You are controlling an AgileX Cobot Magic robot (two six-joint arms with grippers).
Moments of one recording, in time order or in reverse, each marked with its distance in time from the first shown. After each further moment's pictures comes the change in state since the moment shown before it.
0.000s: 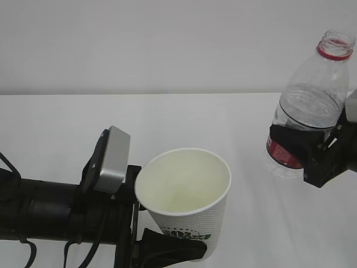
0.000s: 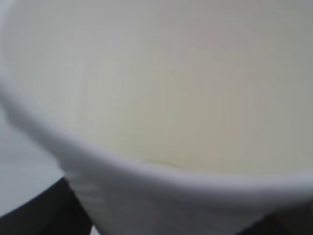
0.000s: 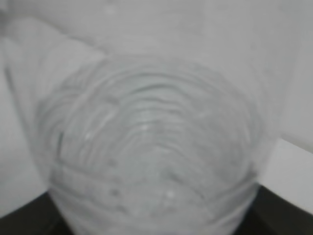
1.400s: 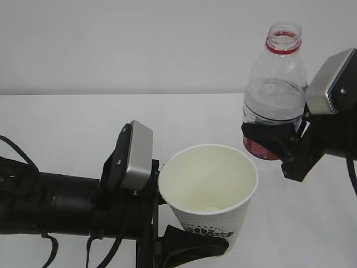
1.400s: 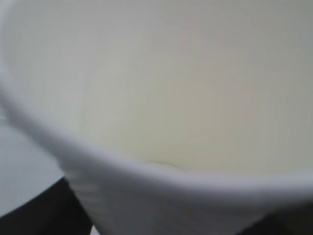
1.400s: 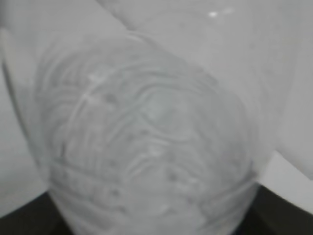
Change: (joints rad) left arm -0.082 0.000 -0.065 -0.048 0.075 0.000; right arm 0.117 0.000 -0.154 -0.260 0.142 0.131
